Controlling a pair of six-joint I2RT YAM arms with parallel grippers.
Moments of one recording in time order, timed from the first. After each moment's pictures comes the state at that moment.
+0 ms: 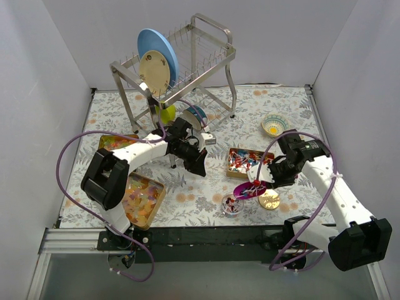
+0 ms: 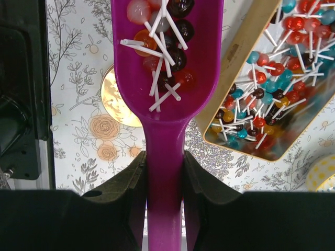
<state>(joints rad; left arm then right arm) -0.60 1.73 1.18 -0.55 0.83 0.32 0.27 1.11 1.01 -1.34 -0.36 -1.57</state>
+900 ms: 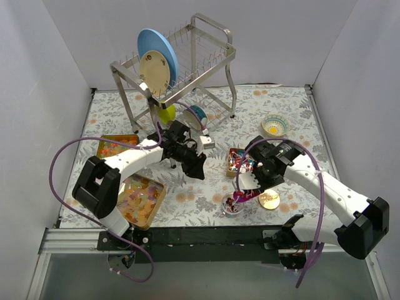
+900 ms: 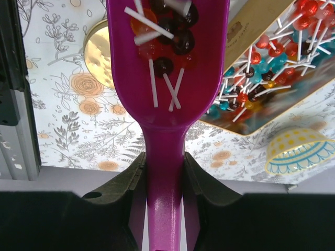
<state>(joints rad) -0.62 1.64 1.11 -0.52 0.77 0.35 0.70 1.19 1.07 -1.34 0.06 -1.30</state>
